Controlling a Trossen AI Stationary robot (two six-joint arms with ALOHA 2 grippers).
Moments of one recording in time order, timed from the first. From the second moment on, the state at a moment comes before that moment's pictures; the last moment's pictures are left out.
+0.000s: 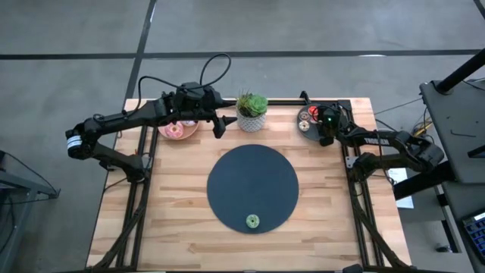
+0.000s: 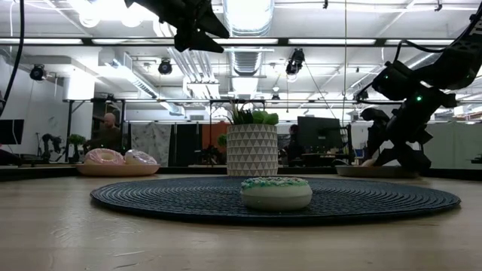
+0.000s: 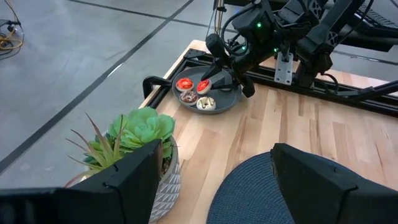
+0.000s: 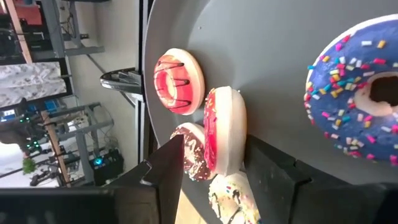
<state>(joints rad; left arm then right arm) 0.37 1.29 1.21 -0.29 0.04 -0.02 -0.91 1.20 0.25 0.23 0.24 1.87</state>
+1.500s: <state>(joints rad) 0.37 1.29 1.21 -0.29 0.03 -0.05 -0.91 1.19 0.25 0.13 0.18 1.92</state>
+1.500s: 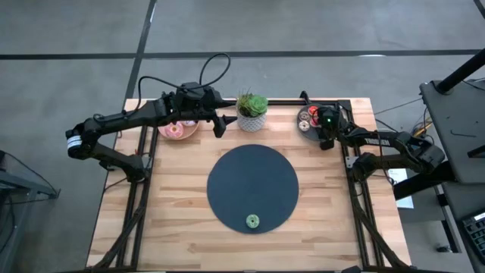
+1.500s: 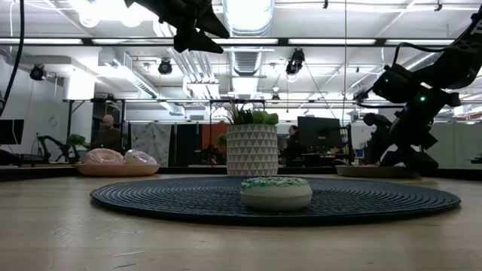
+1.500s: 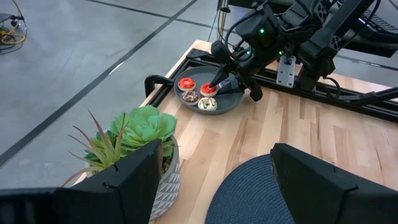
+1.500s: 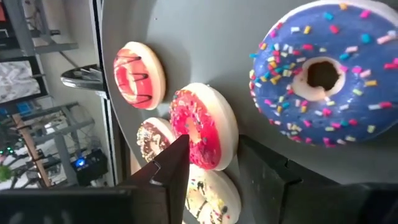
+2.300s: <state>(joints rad) 0.37 1.29 1.21 -0.29 0.03 -0.05 -0.91 1.19 0.25 0.13 0.25 2.02</state>
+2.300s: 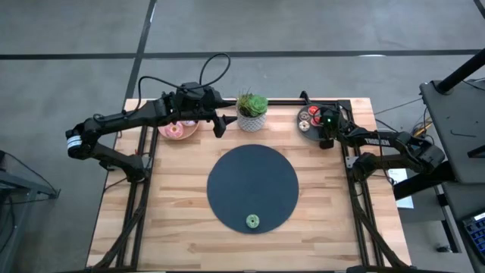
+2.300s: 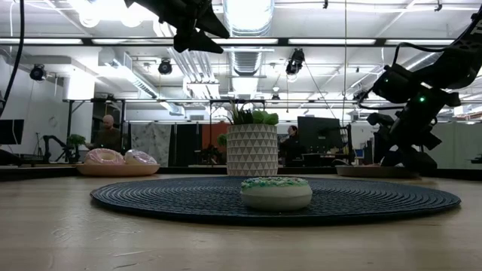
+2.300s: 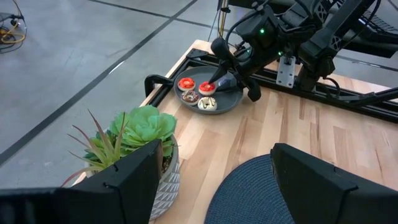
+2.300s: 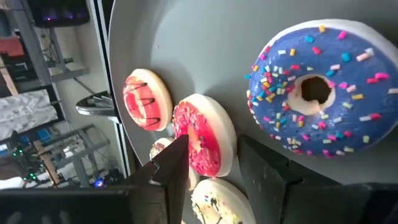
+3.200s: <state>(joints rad) 0.37 1.29 1.21 -0.29 0.03 -0.06 -0.91 1.08 0.26 0.04 0.24 2.01</state>
